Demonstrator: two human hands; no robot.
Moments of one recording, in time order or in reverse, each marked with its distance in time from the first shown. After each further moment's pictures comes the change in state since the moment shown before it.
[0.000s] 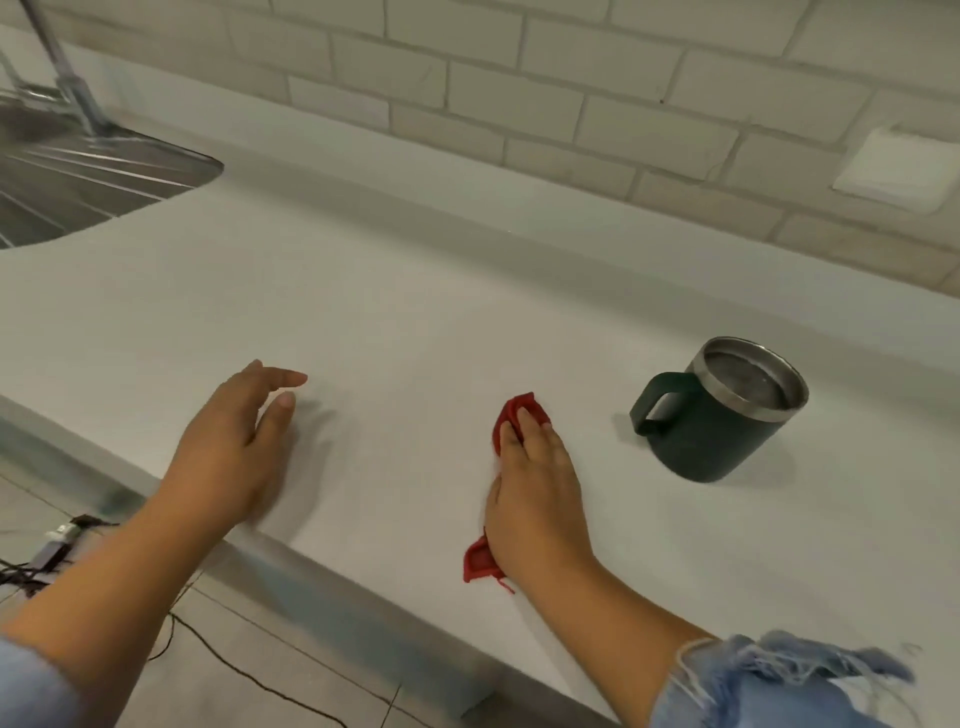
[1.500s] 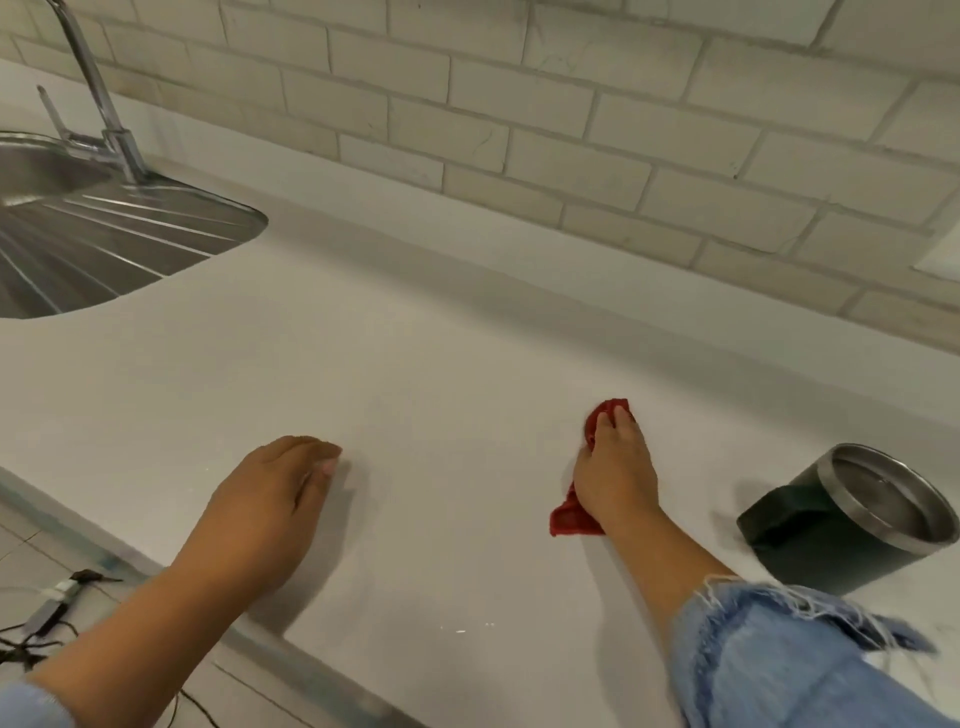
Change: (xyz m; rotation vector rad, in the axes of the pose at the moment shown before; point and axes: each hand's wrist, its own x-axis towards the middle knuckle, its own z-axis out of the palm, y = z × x) left_hand 0.064 -0.055 -0.028 0.234 -0.108 0.124; right_hand 0.138 -0.016 -0.006 0.059 0.035 0.331
